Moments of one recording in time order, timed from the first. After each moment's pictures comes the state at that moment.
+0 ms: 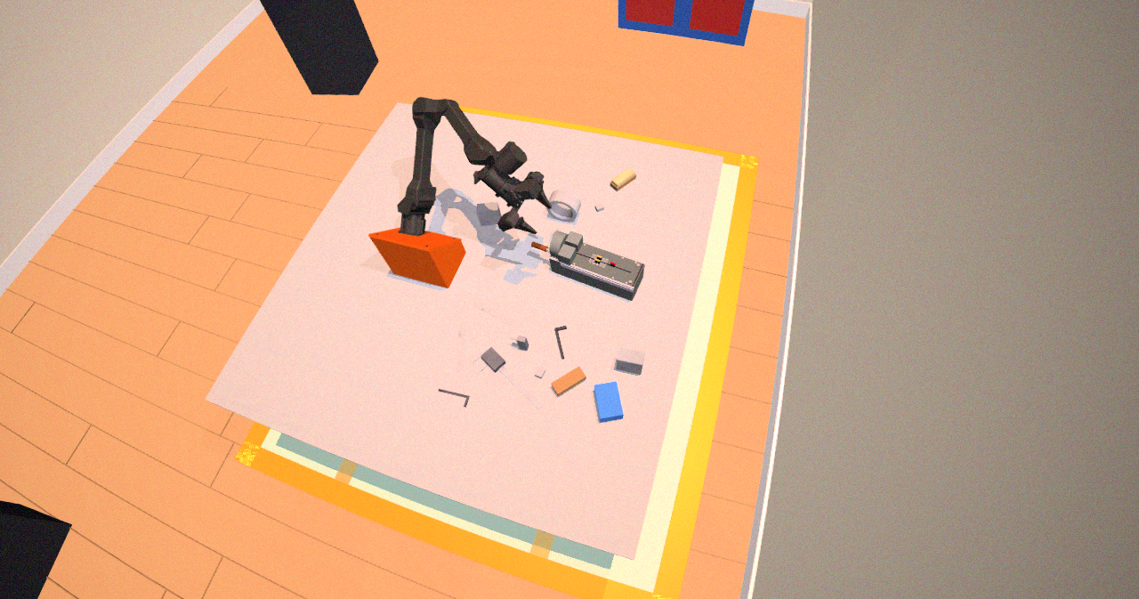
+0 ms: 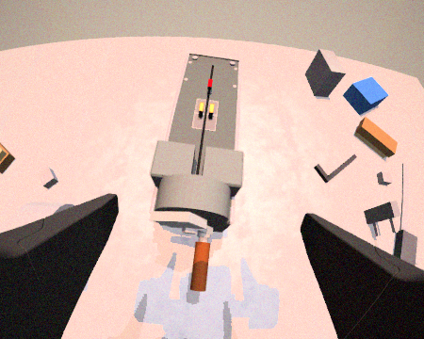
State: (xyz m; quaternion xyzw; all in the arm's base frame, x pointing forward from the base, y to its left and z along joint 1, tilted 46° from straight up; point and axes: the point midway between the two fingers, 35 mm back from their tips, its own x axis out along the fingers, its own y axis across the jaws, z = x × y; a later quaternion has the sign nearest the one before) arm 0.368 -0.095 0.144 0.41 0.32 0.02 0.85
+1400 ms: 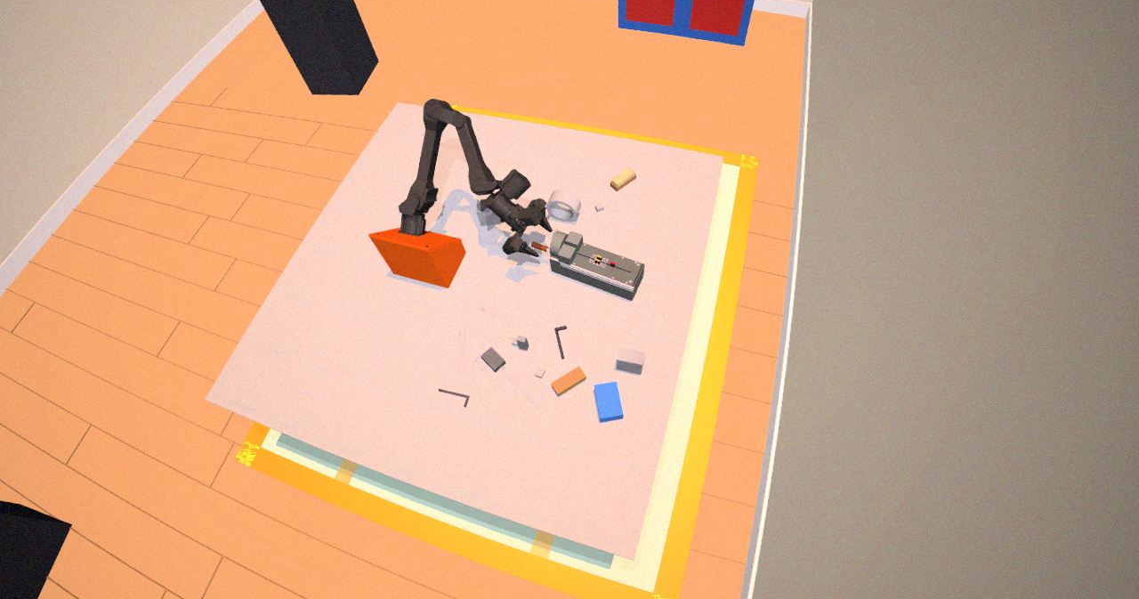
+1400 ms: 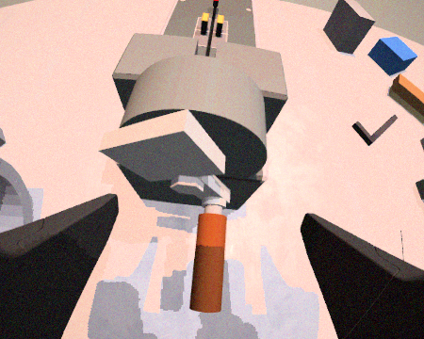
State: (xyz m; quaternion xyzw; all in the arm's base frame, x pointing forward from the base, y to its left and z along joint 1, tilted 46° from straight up) arm 0.379 -0.013 0.064 0.42 0.32 0.01 0.85
